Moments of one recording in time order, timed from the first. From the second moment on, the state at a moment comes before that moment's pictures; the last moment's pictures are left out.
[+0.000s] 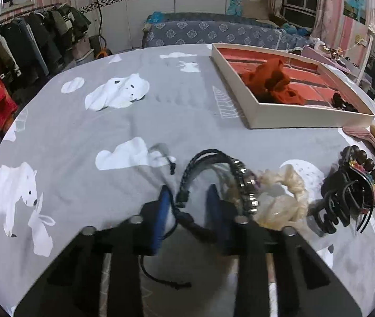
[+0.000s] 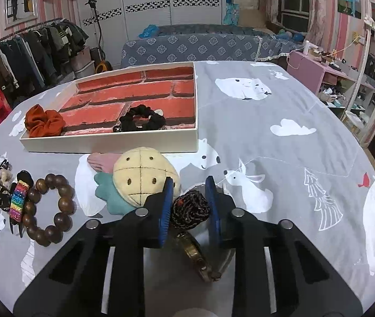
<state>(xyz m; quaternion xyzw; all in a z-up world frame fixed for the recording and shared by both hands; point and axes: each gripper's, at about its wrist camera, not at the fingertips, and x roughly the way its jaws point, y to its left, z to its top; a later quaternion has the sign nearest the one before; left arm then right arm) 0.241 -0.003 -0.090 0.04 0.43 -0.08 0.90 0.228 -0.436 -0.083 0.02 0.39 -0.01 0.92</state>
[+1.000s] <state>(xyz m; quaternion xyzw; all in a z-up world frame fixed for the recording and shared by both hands) 0.174 0.019 0.034 0.01 0.28 -0.06 0.96 0.162 -0.434 0.024 0.05 0.24 0.01 0.97</state>
